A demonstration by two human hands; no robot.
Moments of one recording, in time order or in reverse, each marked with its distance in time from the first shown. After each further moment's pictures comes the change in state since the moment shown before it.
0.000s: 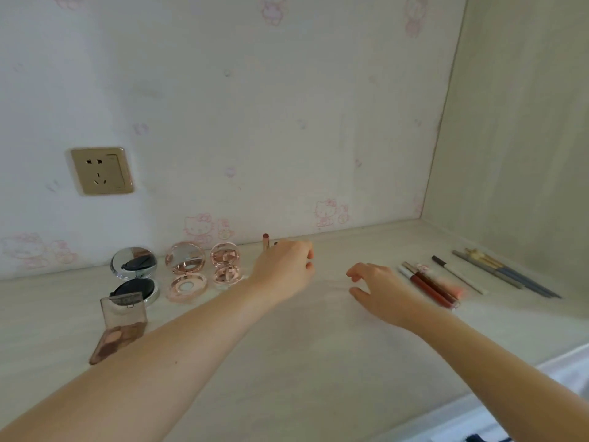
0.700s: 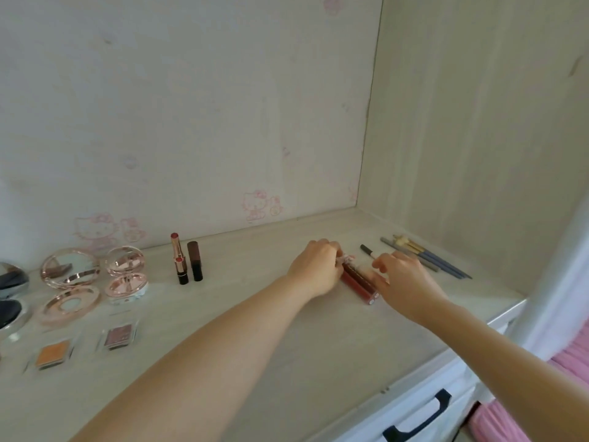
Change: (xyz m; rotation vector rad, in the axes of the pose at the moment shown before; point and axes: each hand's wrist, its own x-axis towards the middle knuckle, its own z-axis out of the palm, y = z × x) left_hand 0.078 0.135 0.121 -0.219 -0.133 0.224; right_hand -0.048 0.137 -0.041 -0.125 0.161 0.313
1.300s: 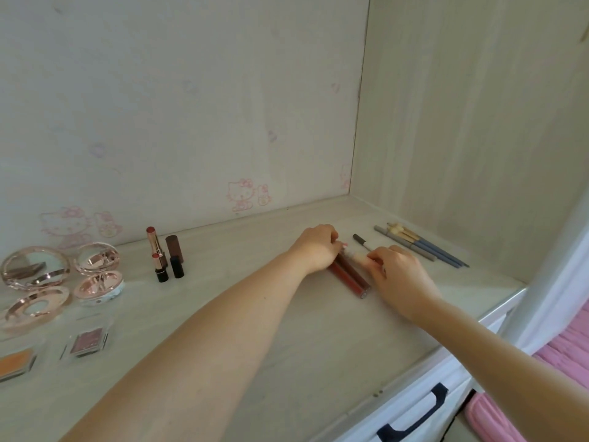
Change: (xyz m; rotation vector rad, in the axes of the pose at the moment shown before) left_hand 0.047 -0.004 0.017 -0.128 -0.110 -0.167; right_hand 0.003 0.011 0.016 0.098 0.056 0.045
